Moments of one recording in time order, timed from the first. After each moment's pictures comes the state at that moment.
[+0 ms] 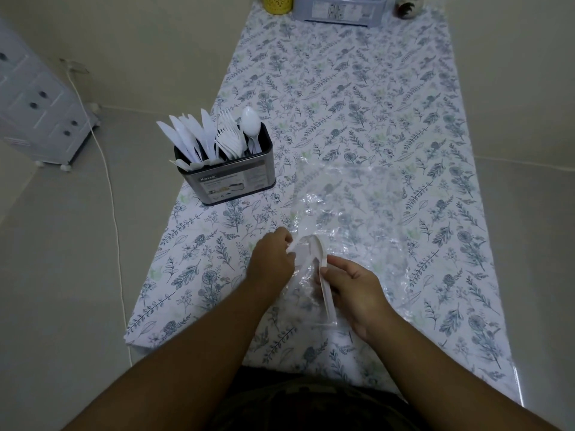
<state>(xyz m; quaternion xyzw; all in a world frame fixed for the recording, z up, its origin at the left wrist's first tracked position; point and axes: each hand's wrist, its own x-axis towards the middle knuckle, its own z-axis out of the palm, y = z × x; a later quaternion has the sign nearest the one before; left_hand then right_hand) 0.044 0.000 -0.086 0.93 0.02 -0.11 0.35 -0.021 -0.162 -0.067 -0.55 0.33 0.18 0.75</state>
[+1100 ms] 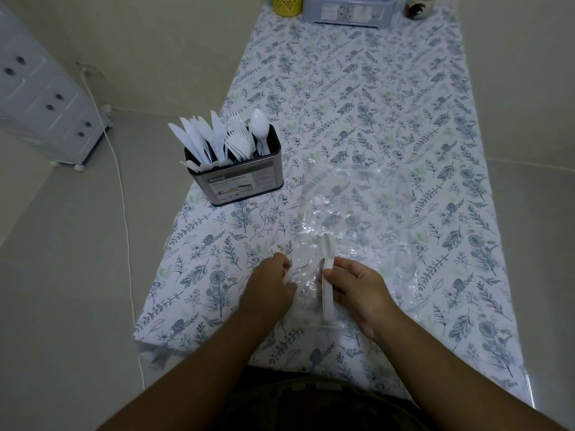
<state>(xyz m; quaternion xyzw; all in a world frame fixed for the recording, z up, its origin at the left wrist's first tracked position) -0.001 0.022 -0.083 0.93 0.01 -0.14 0.35 -0.015 -0.162 -0.067 -0.55 0.30 0.19 0.75</state>
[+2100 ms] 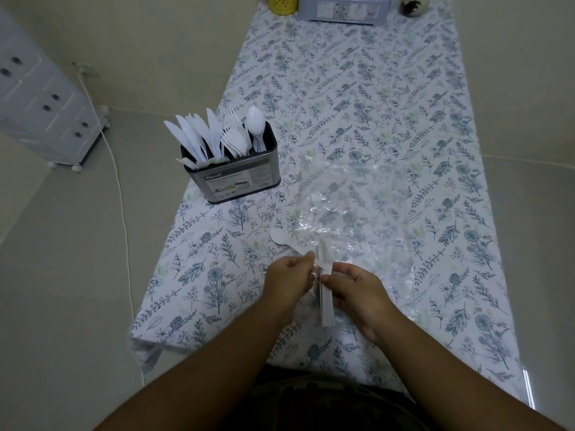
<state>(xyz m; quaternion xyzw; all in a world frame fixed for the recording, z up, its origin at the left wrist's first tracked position) 0.003 -0.021 -0.078 0.63 0.31 -0.25 0.67 -0.026 -0.167 -0.071 -0.56 0.29 0.22 0.74</state>
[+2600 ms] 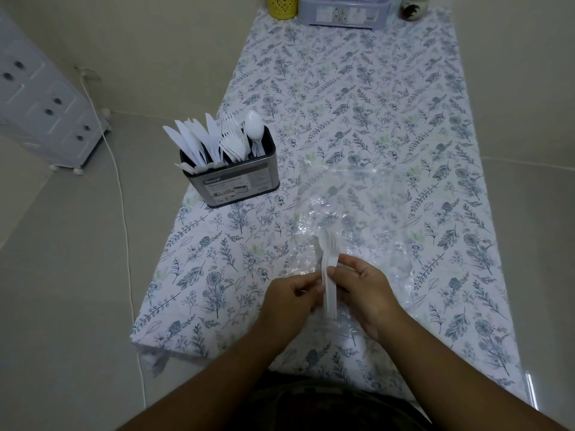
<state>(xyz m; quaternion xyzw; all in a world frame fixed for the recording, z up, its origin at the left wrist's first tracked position) -0.029 -0.015 -0.058 0.72 0.13 -0.21 0.65 -0.016 -0.176 -0.071 -0.56 0.28 0.19 0.76</state>
